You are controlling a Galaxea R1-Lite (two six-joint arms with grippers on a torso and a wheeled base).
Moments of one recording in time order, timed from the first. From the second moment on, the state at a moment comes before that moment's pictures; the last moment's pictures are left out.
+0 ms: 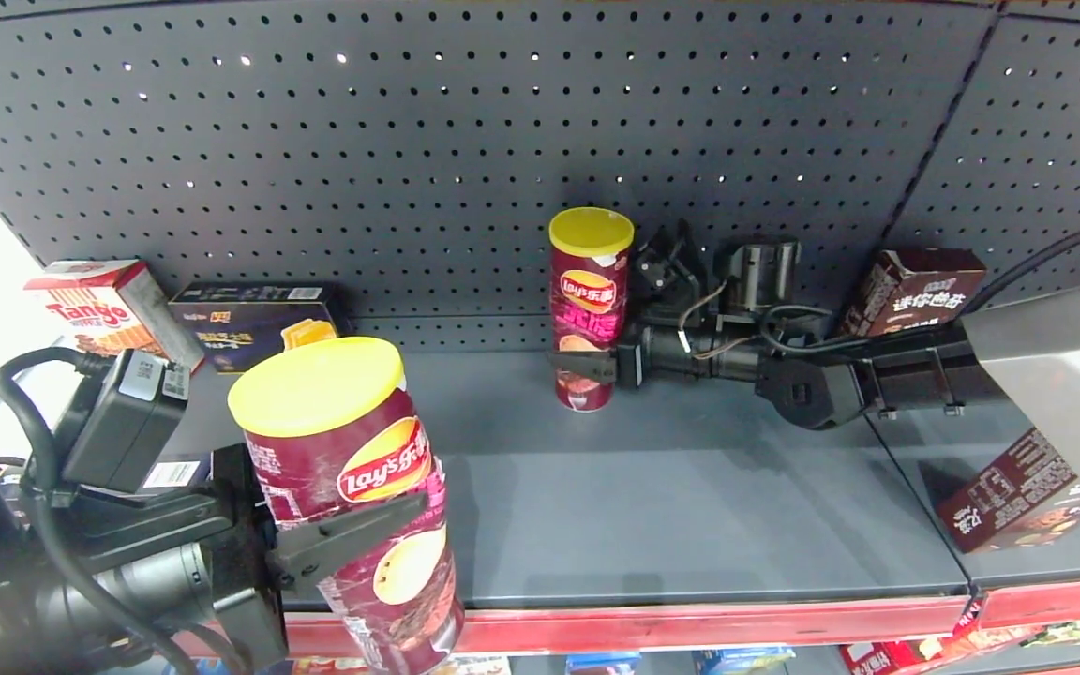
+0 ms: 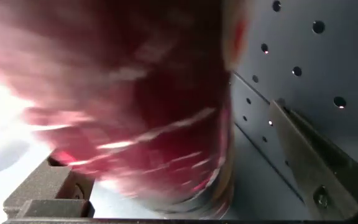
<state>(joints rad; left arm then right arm) -0.40 1.33 -0.32 -0.96 -0.59 -0.03 0.48 2.20 -1.58 -0.52 0.63 -0.19</state>
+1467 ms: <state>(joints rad) -0.40 1.33 -0.32 -0.96 -0.58 -0.03 0.57 1.86 -1.08 -0.74 0.64 -0.18</state>
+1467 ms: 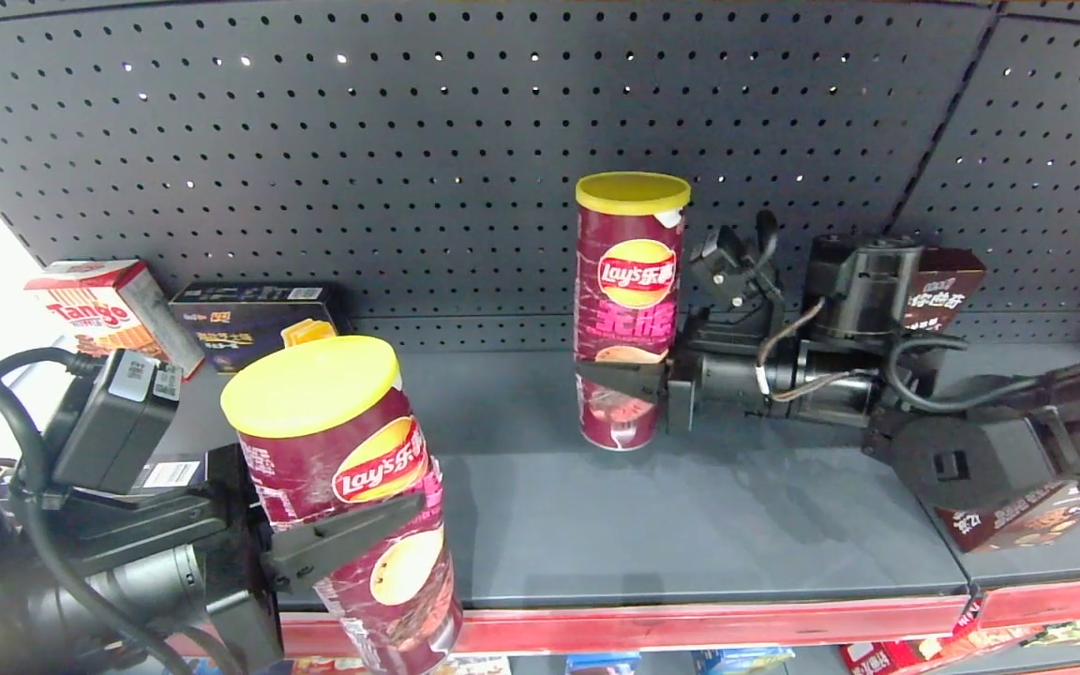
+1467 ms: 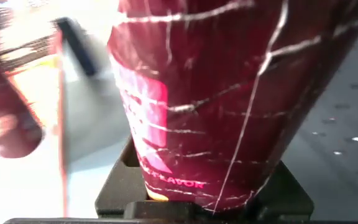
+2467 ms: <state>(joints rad) -0.37 1.33 -0.33 -0.96 -0.58 -0.03 0.66 1.87 -0.61 -1.22 0.60 -0.19</state>
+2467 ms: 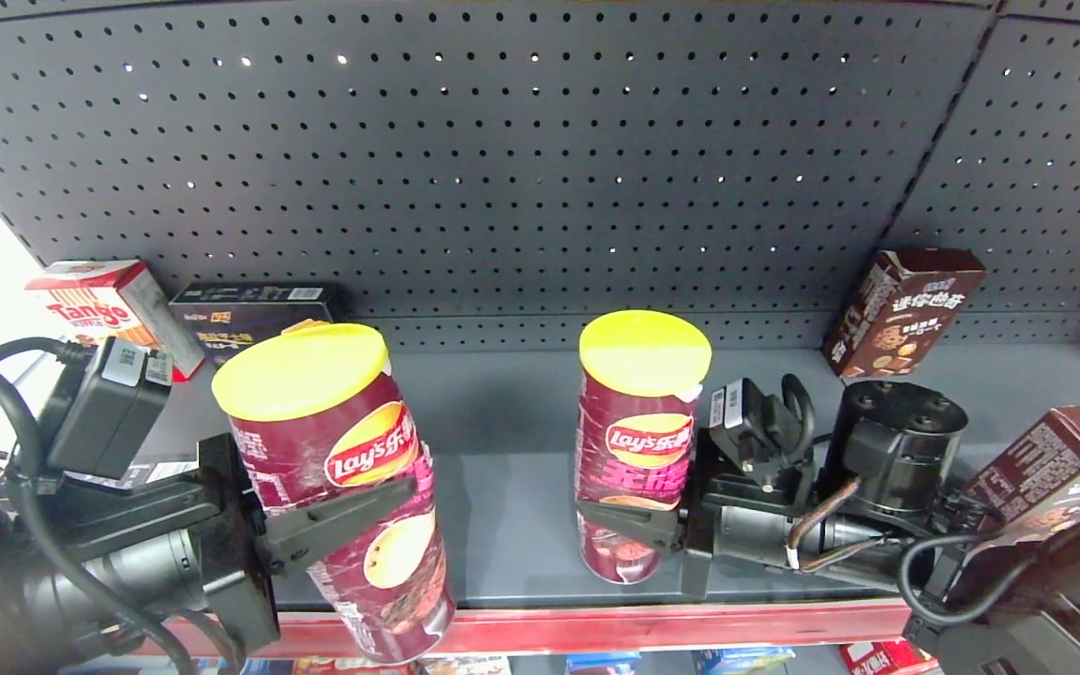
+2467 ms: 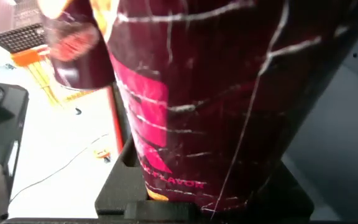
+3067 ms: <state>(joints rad) -0.37 1.33 -0.33 -0.96 -0.58 -0.03 0.63 1.93 -0.66 -1.22 0.60 -0.20</state>
